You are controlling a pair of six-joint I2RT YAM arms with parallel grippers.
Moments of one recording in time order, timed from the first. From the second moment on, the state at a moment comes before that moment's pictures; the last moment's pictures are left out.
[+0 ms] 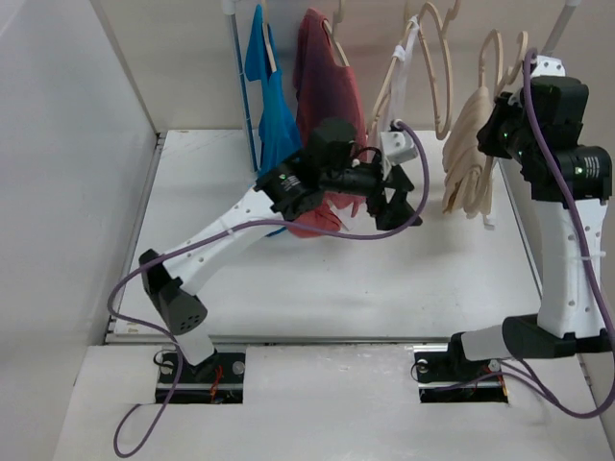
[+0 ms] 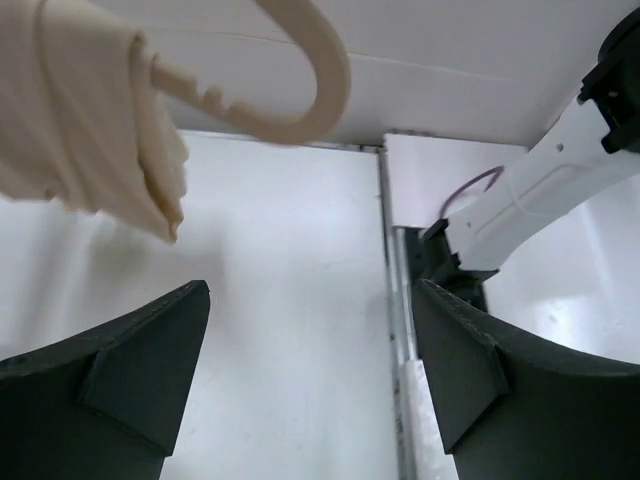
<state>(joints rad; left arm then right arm) -0.94 1.72 1.87 -0.36 0.69 -0.02 0.10 1.37 2.04 -1.09 0.16 0.24</state>
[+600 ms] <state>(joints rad) -0.63 1.32 1.56 -0.54 0.60 0.10 -0.14 1.71 2.38 -1.03 -0.10 0.07</state>
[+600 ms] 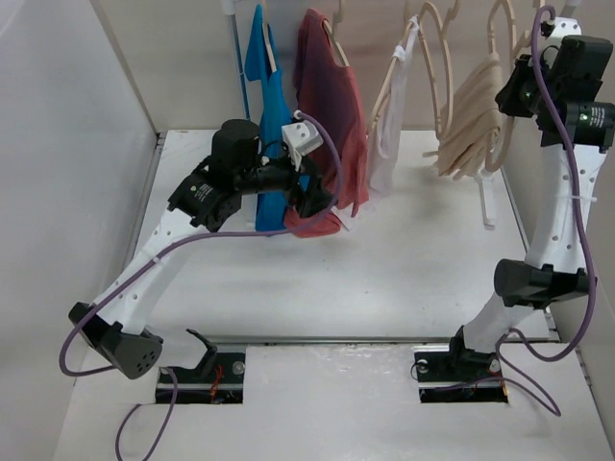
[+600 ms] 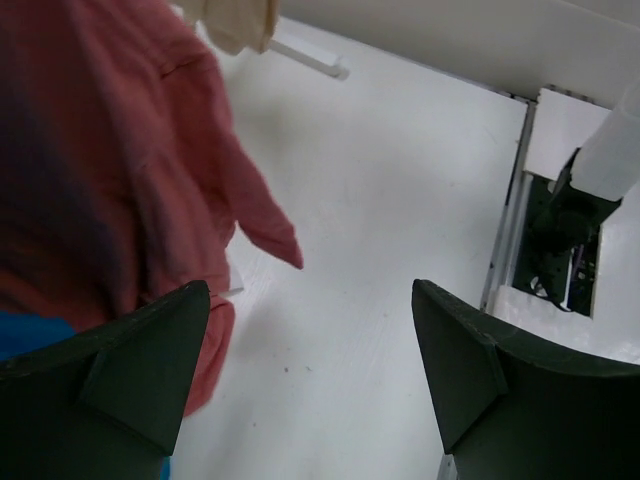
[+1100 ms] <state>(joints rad) -0.37 1.40 1.51 -0.48 0.68 0.02 -0.17 1.82 2.44 -0.78 -0.26 -0.01</state>
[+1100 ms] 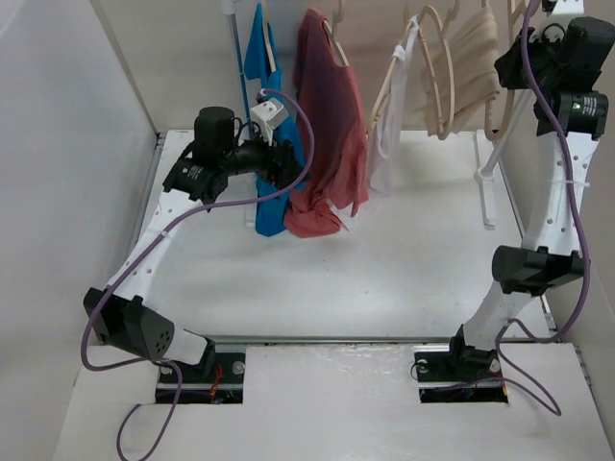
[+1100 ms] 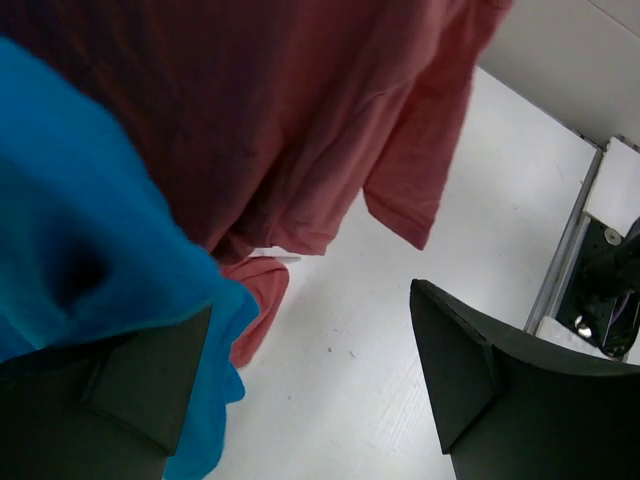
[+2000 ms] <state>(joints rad) -0.27 1.49 1.51 -0.43 0.73 -0.03 -0.17 1.99 2.49 -0.61 -0.32 0.11</state>
